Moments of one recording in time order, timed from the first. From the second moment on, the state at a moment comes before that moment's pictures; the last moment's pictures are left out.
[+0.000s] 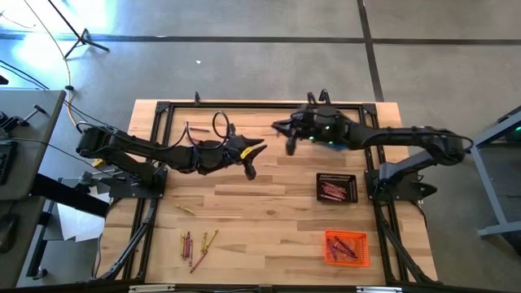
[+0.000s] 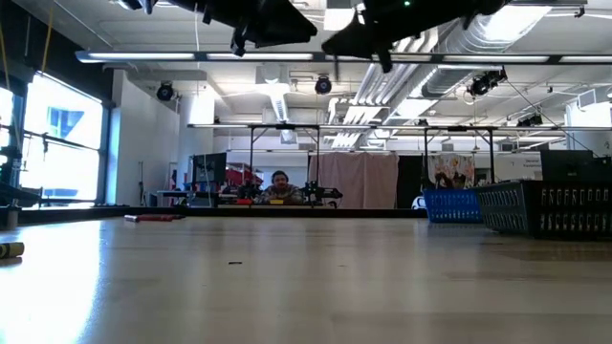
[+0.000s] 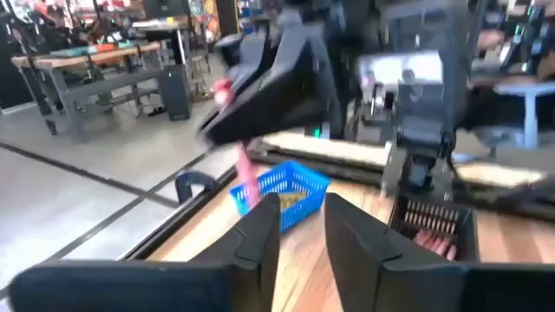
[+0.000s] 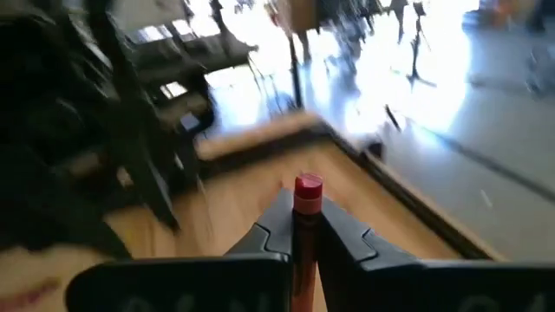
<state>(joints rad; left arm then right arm) -0.07 1.42 0.87 0.43 -0.53 -0.01 -0.22 1.33 0.95 0.17 0.09 0.17</state>
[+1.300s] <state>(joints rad) -0.06 1.42 0.87 0.13 -0.56 -0.06 0.11 1.01 0.69 -0.81 0.00 0.73</state>
